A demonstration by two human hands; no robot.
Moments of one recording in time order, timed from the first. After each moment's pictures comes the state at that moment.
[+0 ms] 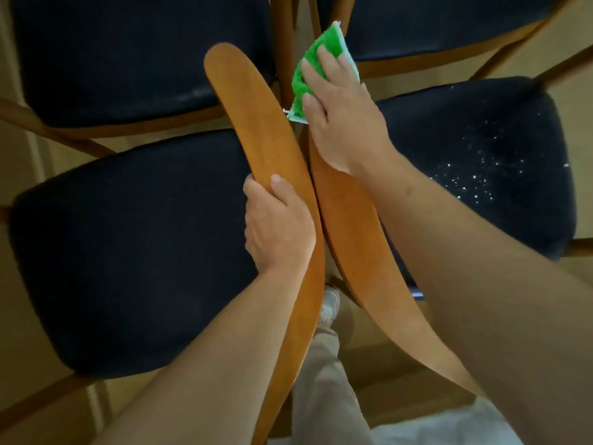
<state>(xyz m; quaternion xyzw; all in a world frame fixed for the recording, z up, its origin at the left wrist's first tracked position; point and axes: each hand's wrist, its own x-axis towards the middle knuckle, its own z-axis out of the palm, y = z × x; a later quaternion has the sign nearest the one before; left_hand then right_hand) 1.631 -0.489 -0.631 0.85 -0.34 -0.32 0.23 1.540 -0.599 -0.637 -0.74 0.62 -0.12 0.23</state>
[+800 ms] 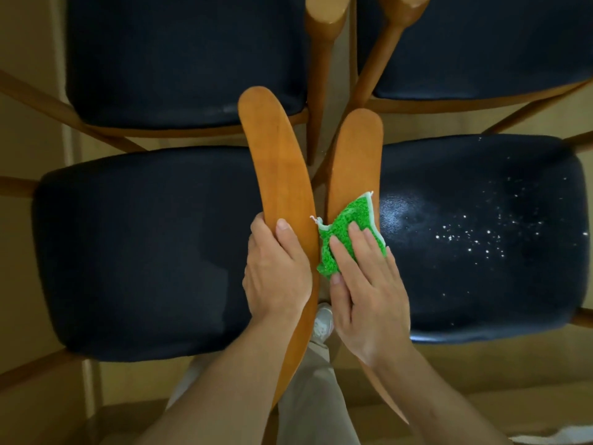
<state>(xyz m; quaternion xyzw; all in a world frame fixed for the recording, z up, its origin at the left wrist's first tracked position) 1.640 -0.485 -0.639 0.86 -0.38 -0.27 0.20 1.517 -0.458 -0.641 -0.77 0.59 -0.15 0.20</state>
